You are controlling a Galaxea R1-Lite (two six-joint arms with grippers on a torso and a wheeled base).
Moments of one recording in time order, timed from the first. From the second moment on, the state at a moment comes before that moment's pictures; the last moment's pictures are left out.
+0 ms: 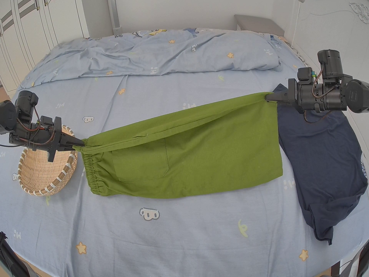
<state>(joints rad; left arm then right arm) 0.23 1.85 -1.38 0.46 -0.82 -0.44 0.15 1.87 -1.54 0.14 0.58 0.28</state>
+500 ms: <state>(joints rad) 0.23 1.92 -1.45 0.46 -0.81 -0.44 0.14 1.98 -1.70 0.19 0.58 0.28</state>
